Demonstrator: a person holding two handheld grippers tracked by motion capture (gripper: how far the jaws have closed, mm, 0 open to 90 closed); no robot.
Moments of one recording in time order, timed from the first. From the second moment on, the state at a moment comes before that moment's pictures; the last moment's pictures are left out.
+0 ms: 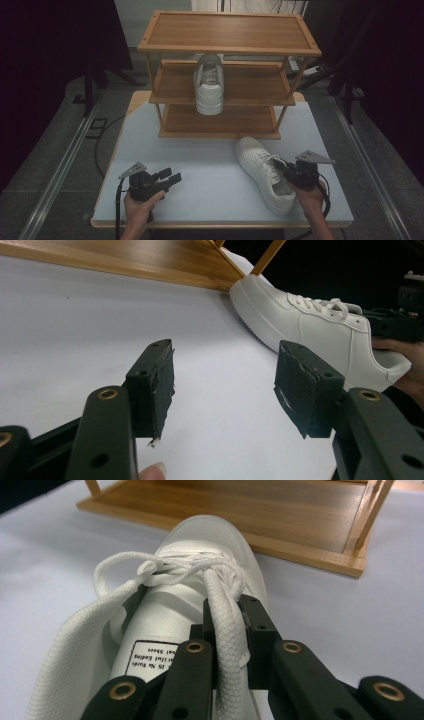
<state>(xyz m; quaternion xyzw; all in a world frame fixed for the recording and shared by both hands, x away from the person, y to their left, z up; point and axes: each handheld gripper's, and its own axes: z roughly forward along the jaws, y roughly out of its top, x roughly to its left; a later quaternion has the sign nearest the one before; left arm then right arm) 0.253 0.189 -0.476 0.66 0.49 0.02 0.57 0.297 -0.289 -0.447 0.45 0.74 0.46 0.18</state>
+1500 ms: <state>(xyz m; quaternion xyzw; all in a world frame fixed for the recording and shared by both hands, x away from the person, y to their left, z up) 0.253 0.186 -0.478 0.66 0.49 0.02 0.57 0.255 -0.278 -0.353 0.44 0.61 0.64 0.15</state>
